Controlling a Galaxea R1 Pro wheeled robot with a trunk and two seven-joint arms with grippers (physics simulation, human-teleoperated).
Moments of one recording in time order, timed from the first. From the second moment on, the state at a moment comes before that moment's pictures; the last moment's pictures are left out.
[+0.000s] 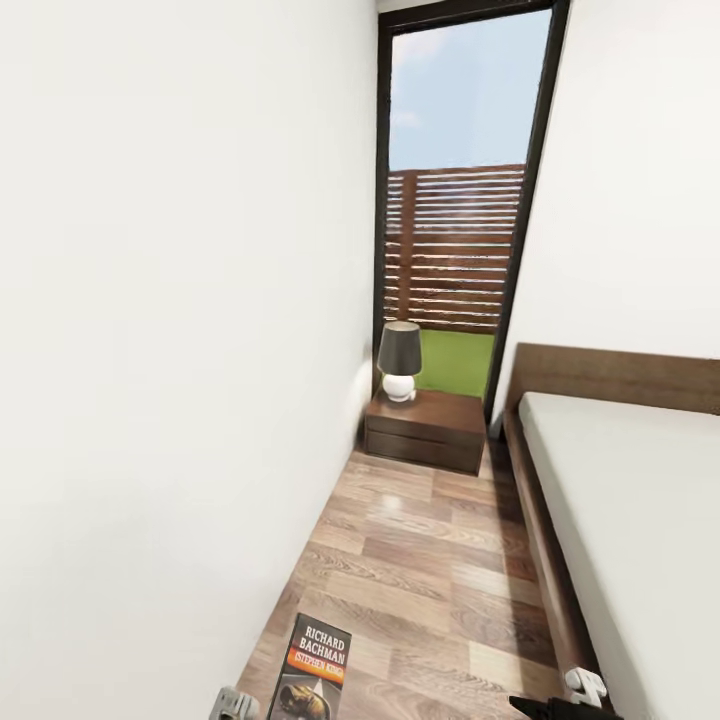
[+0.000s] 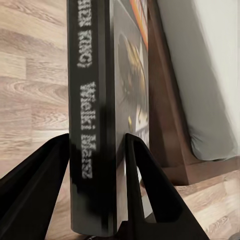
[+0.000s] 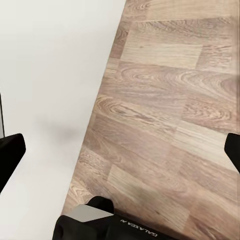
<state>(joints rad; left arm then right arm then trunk) -0.28 0.11 0.03 -0.42 0.08 0.07 -0.91 -0.50 -0.35 0.45 -0.01 -0.70 0.09 0.98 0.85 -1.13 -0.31</state>
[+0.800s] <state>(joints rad) -0.28 0.11 0.03 -0.42 0.08 0.07 -0.91 -0.50 -0.35 0.45 -0.01 -0.70 0.09 0.98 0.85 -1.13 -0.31</state>
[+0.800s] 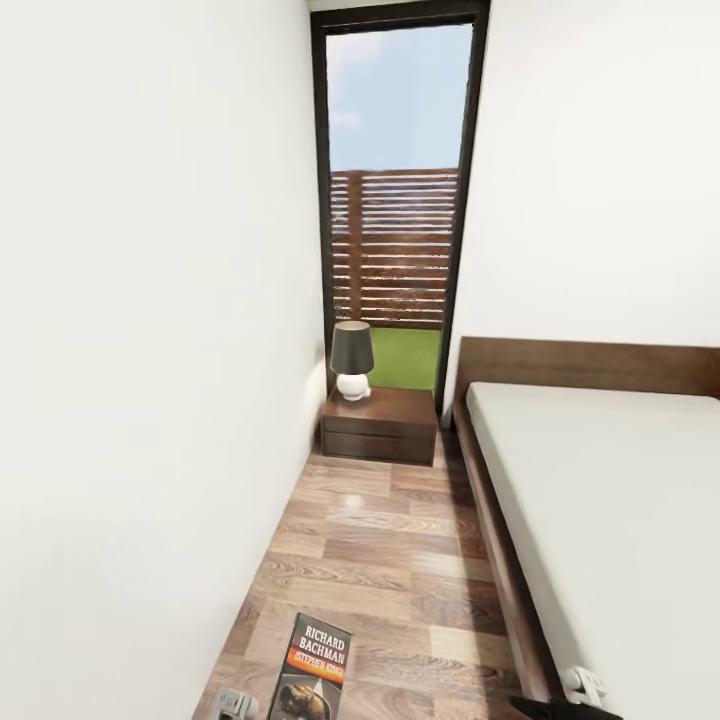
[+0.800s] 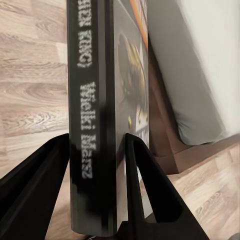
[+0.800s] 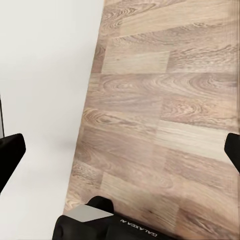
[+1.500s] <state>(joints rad) -0.28 0.11 0.03 -0.42 0.08 0.07 -0.91 -0.50 -0.35 0.45 -0.01 -0.70 0.09 0.98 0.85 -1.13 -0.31</state>
